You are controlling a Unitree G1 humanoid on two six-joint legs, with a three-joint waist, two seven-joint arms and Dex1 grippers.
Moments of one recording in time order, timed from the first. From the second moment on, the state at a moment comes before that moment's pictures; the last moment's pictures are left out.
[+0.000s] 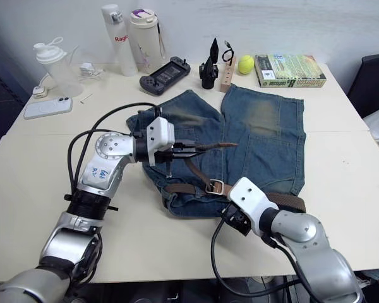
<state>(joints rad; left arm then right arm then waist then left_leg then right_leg) -0.79 0.33 -0.13 0.21 -0.13 0.07 -1.06 -0.07 -0.59 0.14 -0.89 0.04 1.07 0.62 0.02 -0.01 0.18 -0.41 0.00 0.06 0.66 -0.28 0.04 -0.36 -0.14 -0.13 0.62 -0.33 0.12</state>
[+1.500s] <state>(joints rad) -0.79 0.46 -0.26 0.31 0.07 0.10 -1.00 -0.31 -0.67 0.39 -0.75 -0.11 0.96 0.46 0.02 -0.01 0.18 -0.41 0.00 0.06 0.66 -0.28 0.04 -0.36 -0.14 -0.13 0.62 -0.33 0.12</state>
